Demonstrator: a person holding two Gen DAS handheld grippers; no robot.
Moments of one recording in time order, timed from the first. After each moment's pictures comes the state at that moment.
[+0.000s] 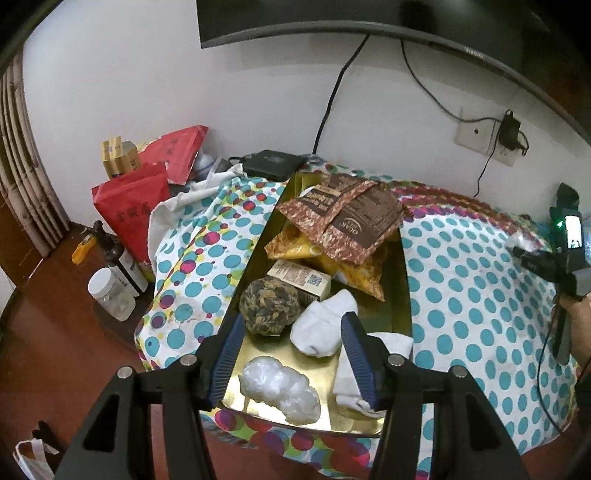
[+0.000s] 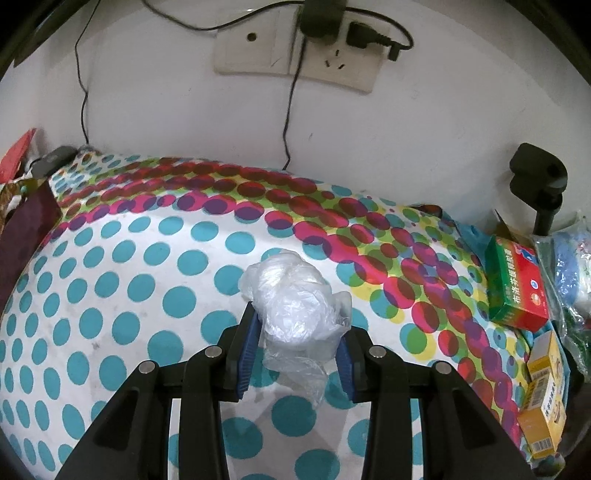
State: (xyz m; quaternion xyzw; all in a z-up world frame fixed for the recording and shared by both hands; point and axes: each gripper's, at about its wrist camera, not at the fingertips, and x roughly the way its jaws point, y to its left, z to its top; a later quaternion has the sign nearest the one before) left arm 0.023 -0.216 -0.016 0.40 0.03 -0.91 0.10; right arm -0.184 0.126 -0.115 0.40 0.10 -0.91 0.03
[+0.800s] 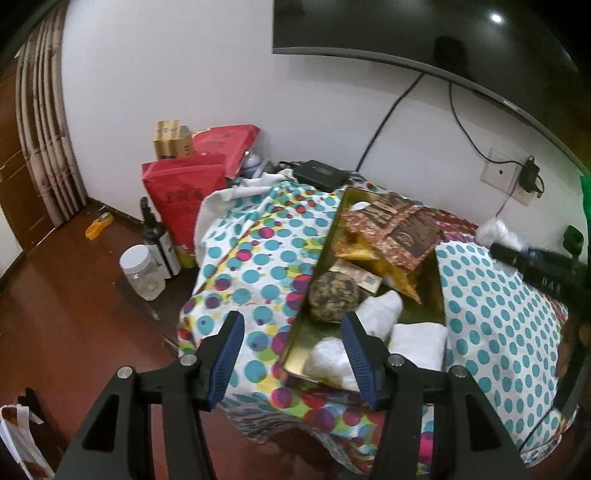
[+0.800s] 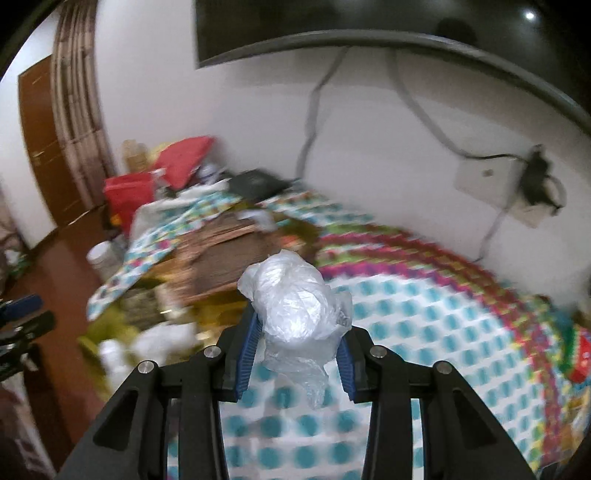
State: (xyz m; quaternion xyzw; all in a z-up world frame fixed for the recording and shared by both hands) left arm 0.077 -0.273 0.001 0.37 0.08 -0.91 0.15; right arm -0.065 -0.063 -0.017 0.36 0.10 -0.88 0.29
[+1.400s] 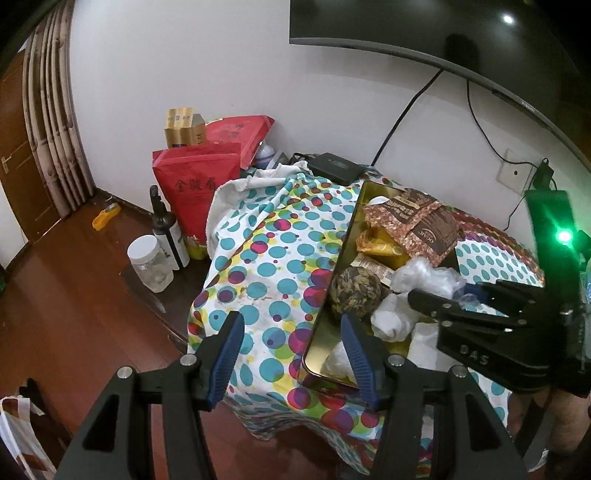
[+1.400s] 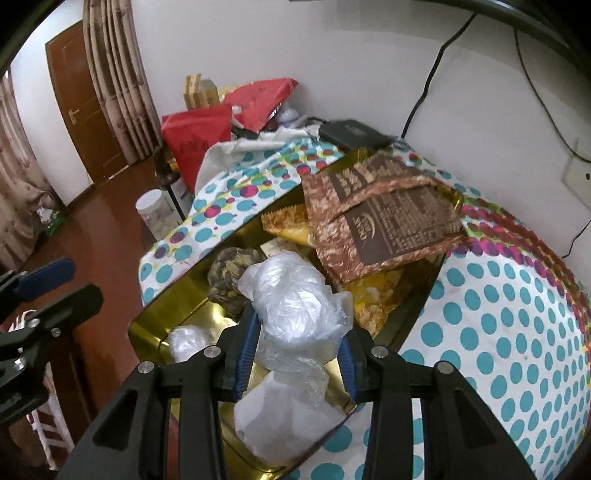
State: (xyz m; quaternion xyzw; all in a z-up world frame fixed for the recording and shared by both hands) left arm 0.073 -0.287 -0.011 0.38 0.09 -0.90 0.16; right arm -0.030 -0.167 -0.066 0.42 0.13 -0.83 0.35
